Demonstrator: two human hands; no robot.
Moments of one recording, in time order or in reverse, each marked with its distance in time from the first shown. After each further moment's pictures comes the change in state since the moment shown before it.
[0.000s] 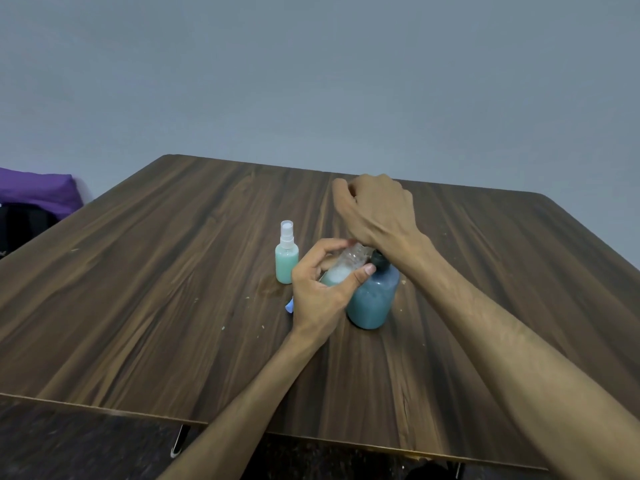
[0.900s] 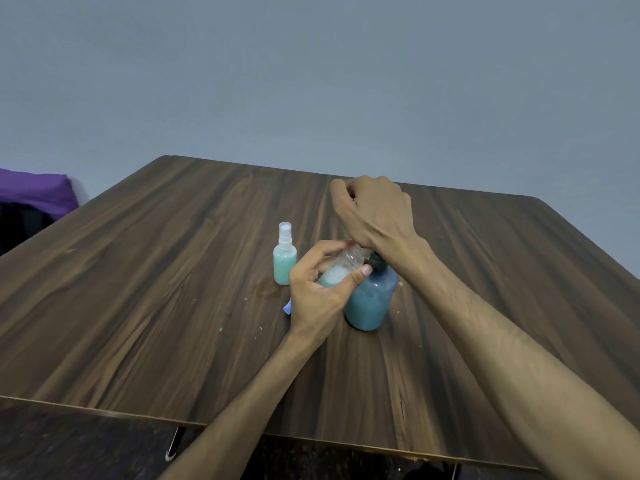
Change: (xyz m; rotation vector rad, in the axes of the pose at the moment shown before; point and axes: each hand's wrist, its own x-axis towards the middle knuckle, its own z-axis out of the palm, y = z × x) left_hand 0.000 0.003 0.000 -0.035 -0.012 0.008; right_hand -0.003 -0.003 -0.003 0.032 0.036 -0.008
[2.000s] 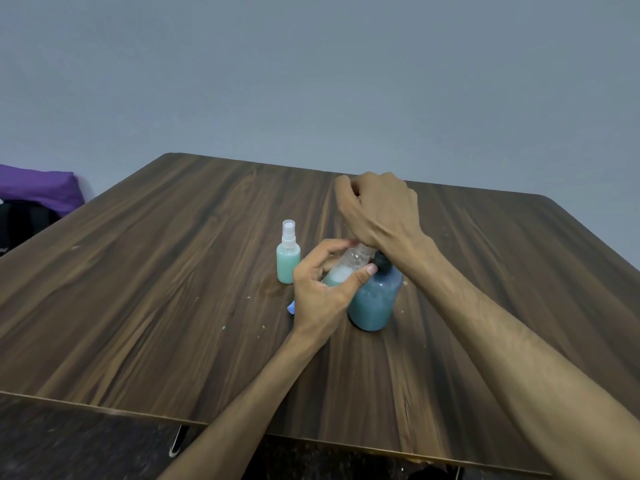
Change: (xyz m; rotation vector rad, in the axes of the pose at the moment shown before) left_hand 0.000 -0.001 0.000 0.006 -0.016 -0.012; right_hand 0.001 0.002 0.004 -0.017 0.024 -0.030
